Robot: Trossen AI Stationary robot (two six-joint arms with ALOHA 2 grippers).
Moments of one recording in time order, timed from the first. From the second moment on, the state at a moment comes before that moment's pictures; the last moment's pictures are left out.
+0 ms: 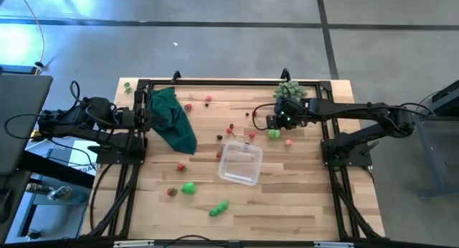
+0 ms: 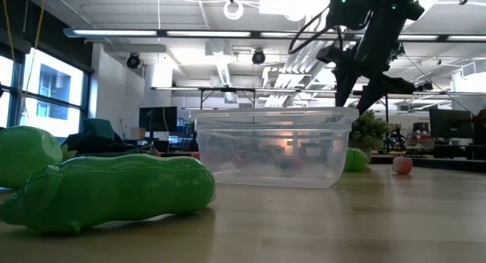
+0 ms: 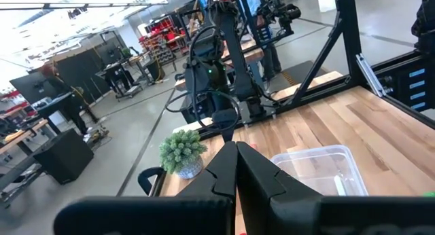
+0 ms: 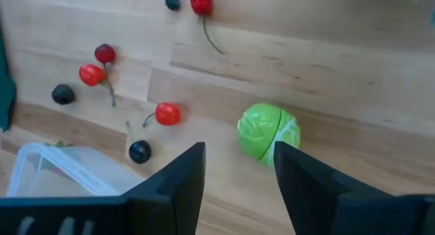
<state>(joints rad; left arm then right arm) 0.00 0.46 0.78 -0.42 -0.18 0.39 -0.27 1.26 0.87 -0.72 0.06 1.09</state>
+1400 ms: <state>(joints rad) 0.00 0.46 0.78 -0.42 -0.18 0.39 -0.25 1.65 0.87 -0.61 0.04 1.28</state>
